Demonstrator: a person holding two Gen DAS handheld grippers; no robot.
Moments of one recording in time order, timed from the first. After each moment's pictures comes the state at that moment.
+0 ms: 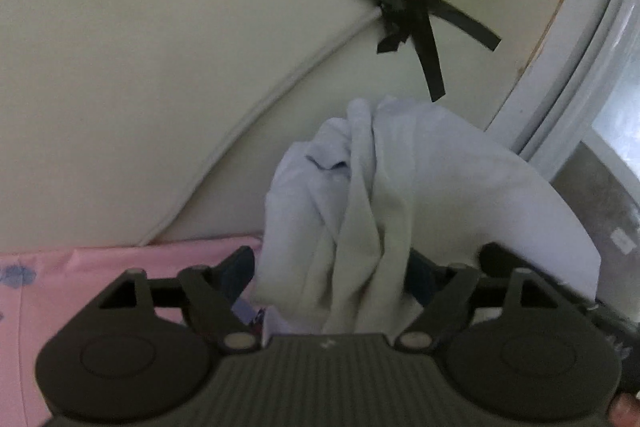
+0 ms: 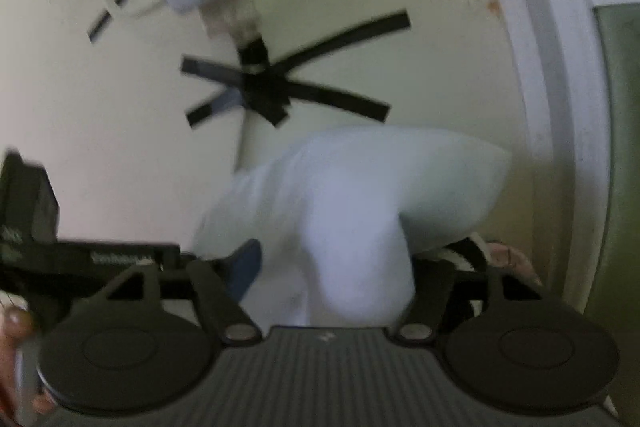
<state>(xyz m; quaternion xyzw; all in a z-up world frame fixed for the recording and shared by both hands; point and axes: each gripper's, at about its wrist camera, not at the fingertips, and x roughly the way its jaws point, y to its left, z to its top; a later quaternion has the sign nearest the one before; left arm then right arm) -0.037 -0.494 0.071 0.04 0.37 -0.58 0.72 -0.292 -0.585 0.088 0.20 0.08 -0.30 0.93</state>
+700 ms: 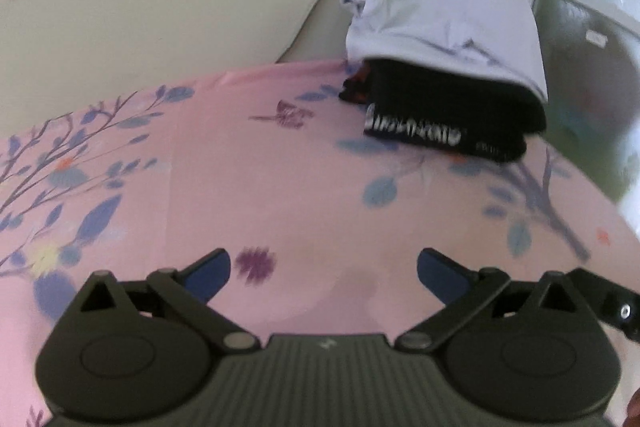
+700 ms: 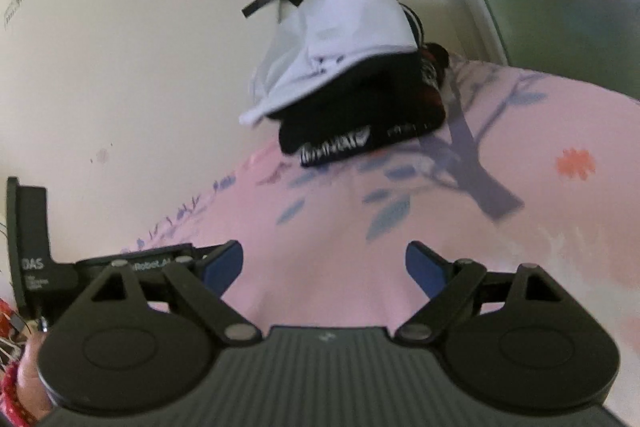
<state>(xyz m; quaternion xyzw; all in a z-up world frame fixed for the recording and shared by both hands) -0.151 -0.248 0.003 0.16 0.32 -0.51 0.78 -0.403 -0.323 -0.006 0.31 0.11 -0.34 0.88</state>
